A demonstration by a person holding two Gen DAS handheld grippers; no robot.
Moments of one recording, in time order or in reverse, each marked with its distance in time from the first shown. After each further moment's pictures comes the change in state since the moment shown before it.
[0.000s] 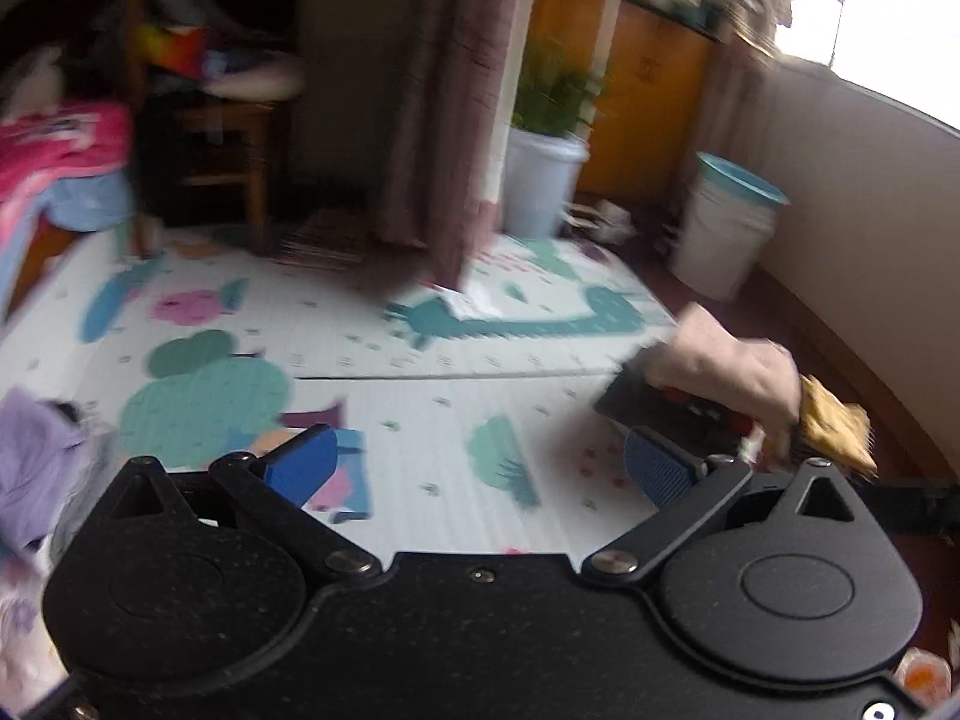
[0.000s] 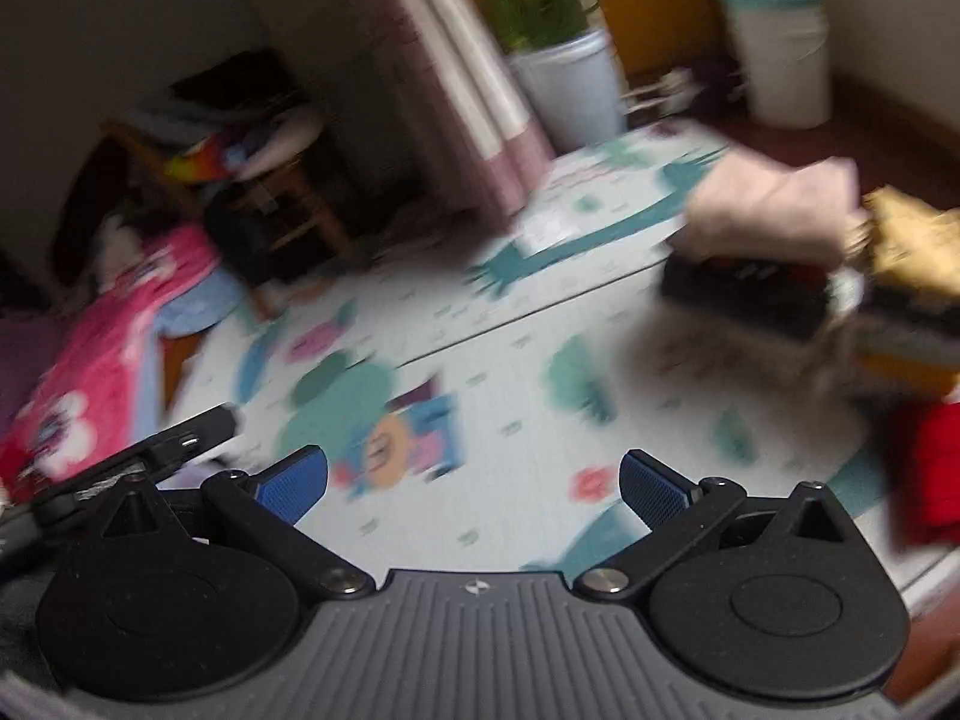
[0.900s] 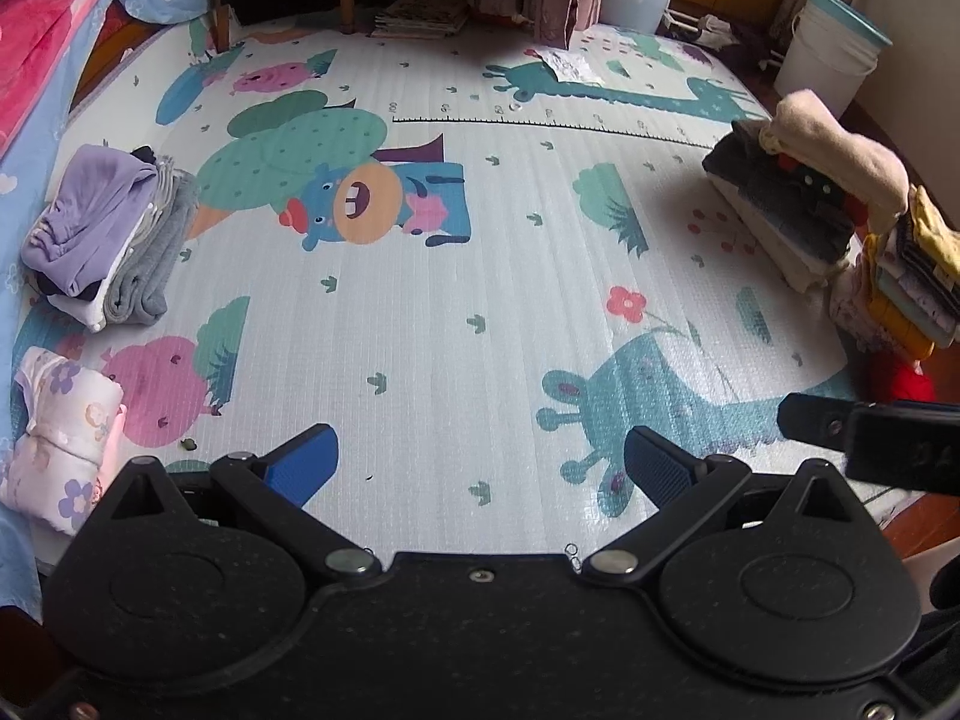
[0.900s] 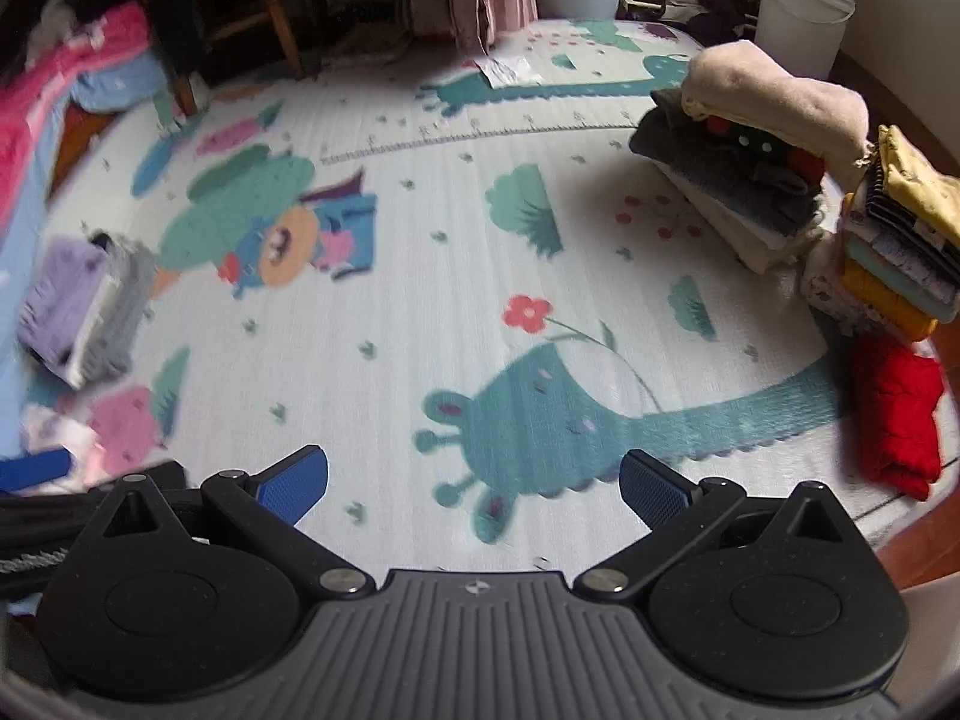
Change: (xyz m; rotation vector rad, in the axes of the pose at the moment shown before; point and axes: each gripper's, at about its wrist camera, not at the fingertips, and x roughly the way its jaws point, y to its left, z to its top) left arm -0.005 0.042 -0.162 -0.111 0.340 0.240; right arm 0.099 0.048 -0.141 -0.207 0.264 -0.186
